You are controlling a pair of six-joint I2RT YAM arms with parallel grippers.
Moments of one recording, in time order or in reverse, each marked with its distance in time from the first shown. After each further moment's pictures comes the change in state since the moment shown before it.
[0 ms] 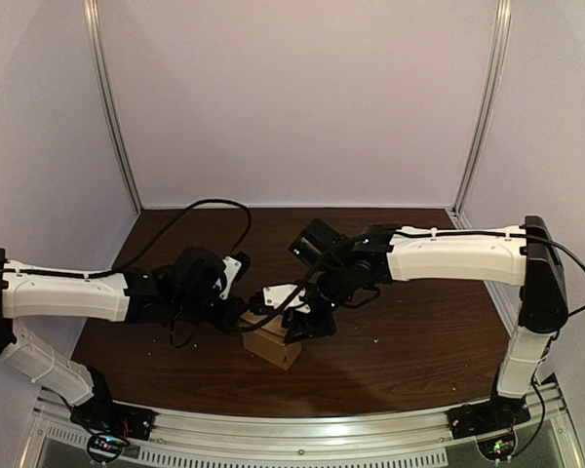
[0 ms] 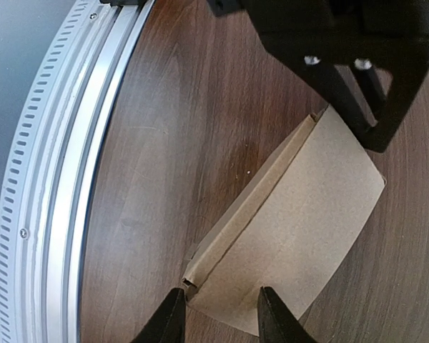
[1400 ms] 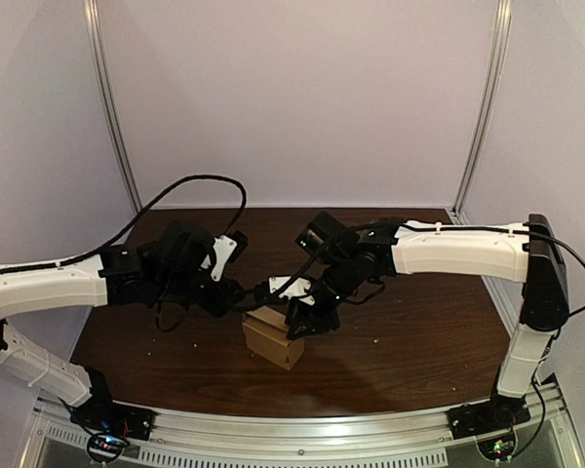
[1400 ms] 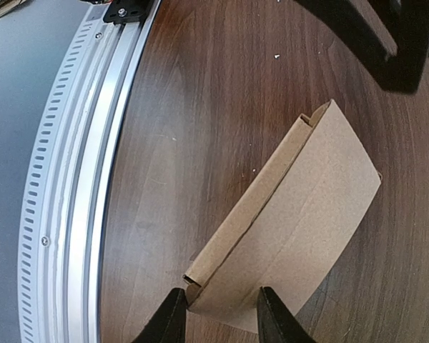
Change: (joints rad) left arm 0.001 -0.093 0.127 -0.200 0.022 0.054; right arm -0.039 -0.010 0.004 -0.024 -0.083 0.062
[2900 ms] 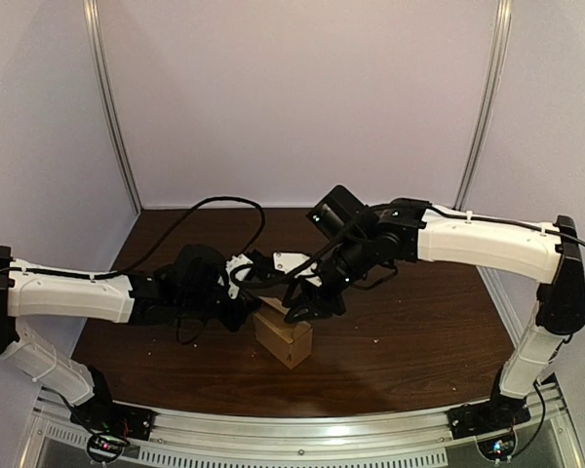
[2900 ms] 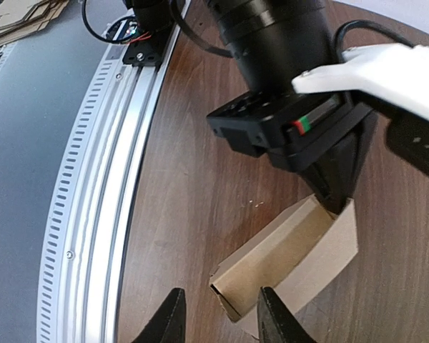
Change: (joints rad) left arm 0.001 0.143 -0.158 0.367 0.114 0.098; right arm 0.005 -0.089 0.050 -0.032 -0.027 0.014
